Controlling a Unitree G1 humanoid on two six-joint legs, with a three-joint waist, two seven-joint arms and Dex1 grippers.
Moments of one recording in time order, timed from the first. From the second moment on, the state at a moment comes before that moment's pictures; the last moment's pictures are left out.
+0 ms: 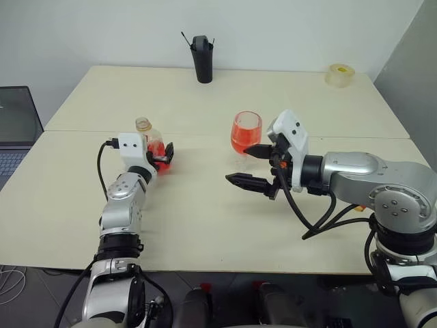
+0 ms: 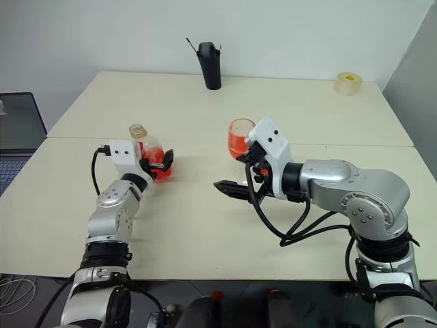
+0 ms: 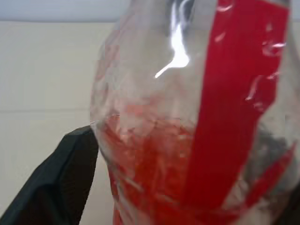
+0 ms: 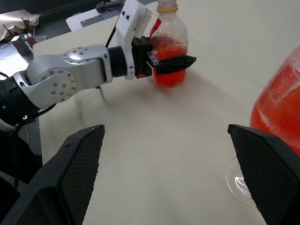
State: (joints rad) left arm -0.51 0.33 0.23 0.32 -0.19 0.23 -0.23; right arm -0.74 -0.51 0.06 -0.56 0.92 1.27 0.34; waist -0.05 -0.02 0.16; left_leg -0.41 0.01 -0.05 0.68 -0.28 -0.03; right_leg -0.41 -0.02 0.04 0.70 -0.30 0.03
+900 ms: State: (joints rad) left arm -0.40 0.45 0.24 -0.08 -0.23 0.50 -0.30; right arm -0.74 -0.57 0.11 -0.55 0.84 1.22 0.49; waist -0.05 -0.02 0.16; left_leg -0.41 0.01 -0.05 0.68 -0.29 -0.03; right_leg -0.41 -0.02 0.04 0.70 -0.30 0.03
